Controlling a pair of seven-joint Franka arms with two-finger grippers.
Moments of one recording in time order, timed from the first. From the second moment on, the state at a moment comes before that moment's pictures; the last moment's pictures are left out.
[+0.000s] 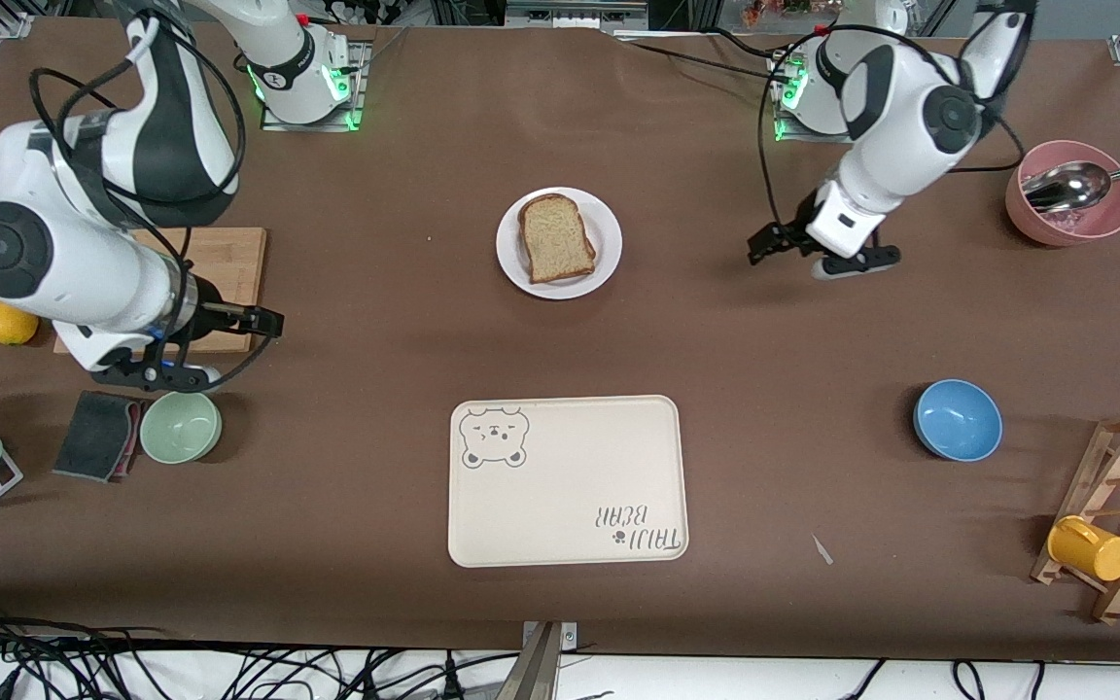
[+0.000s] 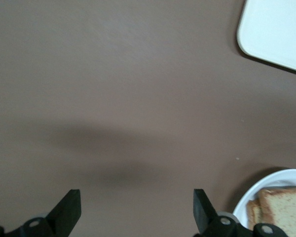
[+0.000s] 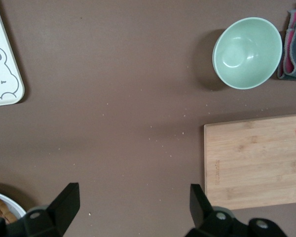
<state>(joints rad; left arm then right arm) 0.07 -0.12 -0.45 -2.53 -0.48 2.43 -0.32 0.43 0.31 -0.29 -1.59 0.10 1.72 0.22</state>
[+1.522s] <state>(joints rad) -0.16 0.24 -0.58 -2.53 -1.97 2.66 0.98 0.12 0.20 -0.01 -1.58 0.00 1.68 0.15</state>
